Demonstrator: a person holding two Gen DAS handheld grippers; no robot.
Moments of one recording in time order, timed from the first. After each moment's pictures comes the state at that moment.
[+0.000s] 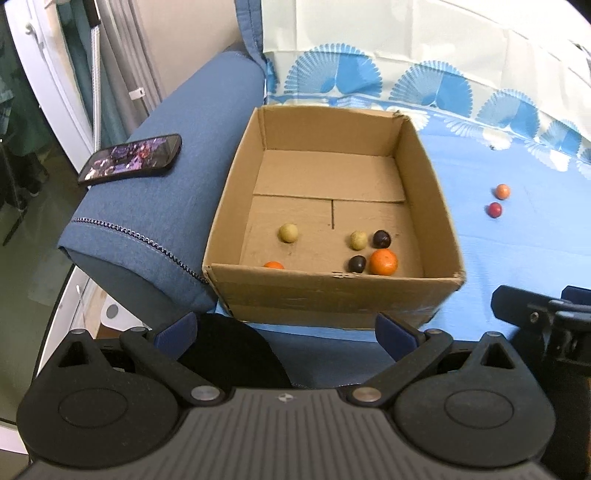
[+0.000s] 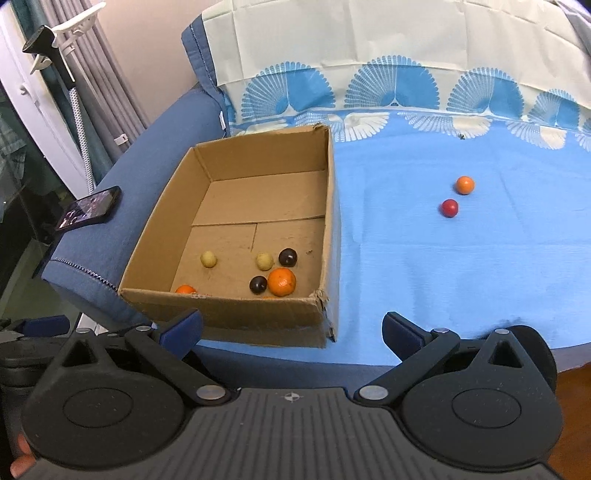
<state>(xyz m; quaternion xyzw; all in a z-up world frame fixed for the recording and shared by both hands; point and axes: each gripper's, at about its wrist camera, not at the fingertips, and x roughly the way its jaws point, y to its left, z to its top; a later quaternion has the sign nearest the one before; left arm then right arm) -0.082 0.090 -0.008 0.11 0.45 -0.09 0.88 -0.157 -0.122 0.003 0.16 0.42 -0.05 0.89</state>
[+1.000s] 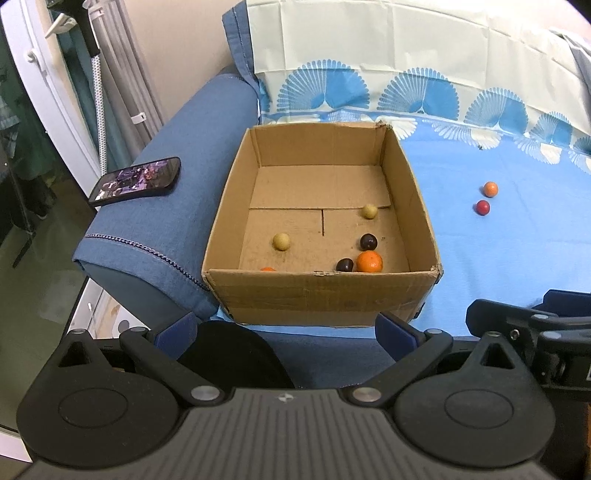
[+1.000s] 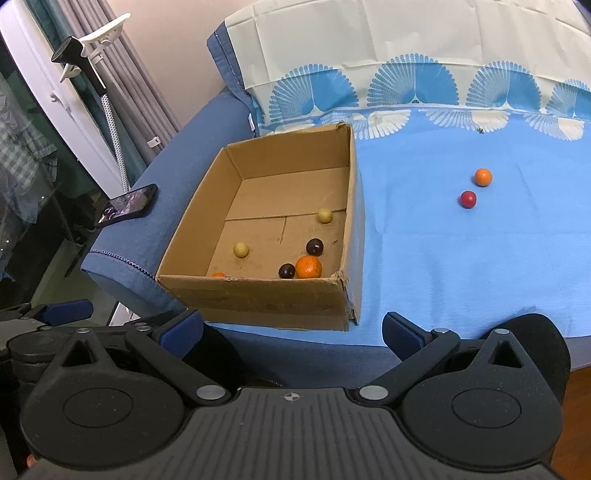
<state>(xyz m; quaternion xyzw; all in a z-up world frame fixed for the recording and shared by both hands) -0.114 0.073 0.008 0.14 0.43 -0.09 0.89 -0.184 -0.131 0.011 0.19 0.41 -0.01 0.89</state>
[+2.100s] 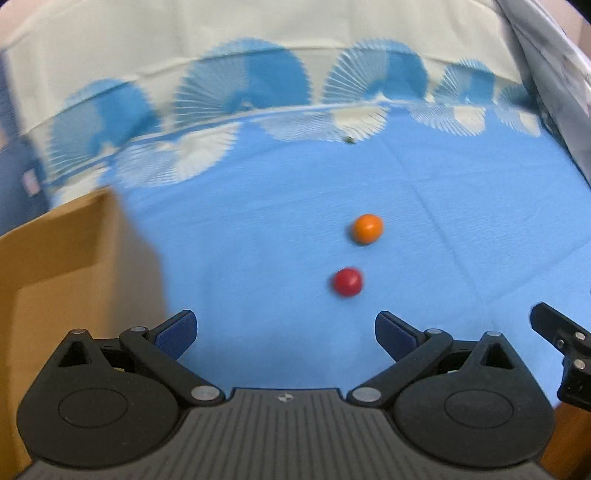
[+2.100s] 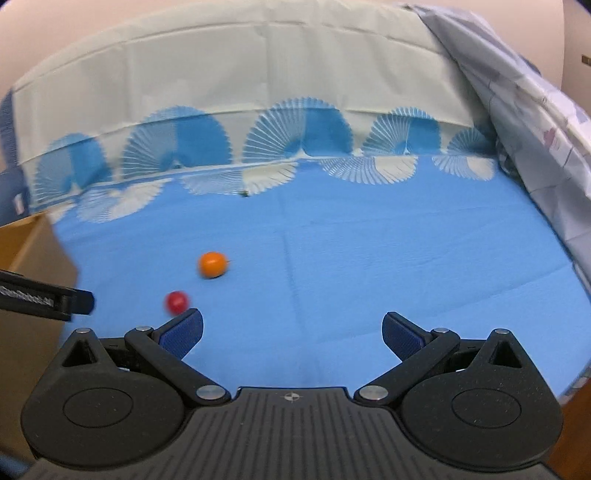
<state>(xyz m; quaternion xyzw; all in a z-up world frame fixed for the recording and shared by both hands) 0.047 -0.277 -0.124 0.20 0.43 -0.27 0.84 -0.133 -0.417 -0.087 0.12 0.33 -0.27 0.90</state>
